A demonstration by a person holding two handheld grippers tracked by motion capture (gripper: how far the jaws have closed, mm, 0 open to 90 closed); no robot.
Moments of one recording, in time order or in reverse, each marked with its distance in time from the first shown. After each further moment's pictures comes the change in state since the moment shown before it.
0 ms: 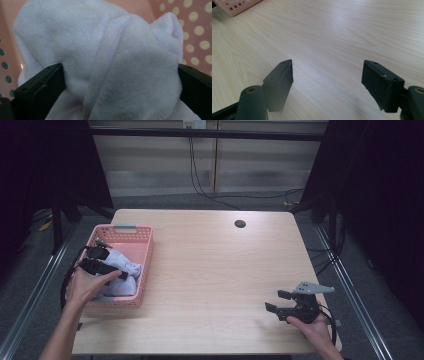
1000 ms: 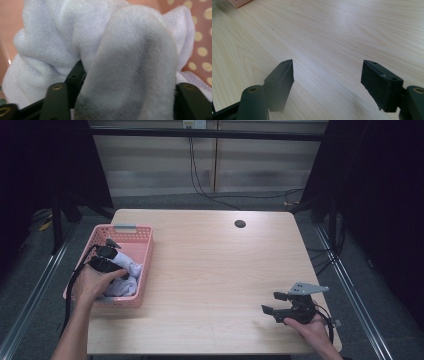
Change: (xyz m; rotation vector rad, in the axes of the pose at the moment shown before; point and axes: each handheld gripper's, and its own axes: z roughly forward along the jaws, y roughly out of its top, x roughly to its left) left arm -0.006 0.012 0.016 0.075 0.021 0.014; right arm 0.006 0.002 0.006 0.043 0.030 -0.042
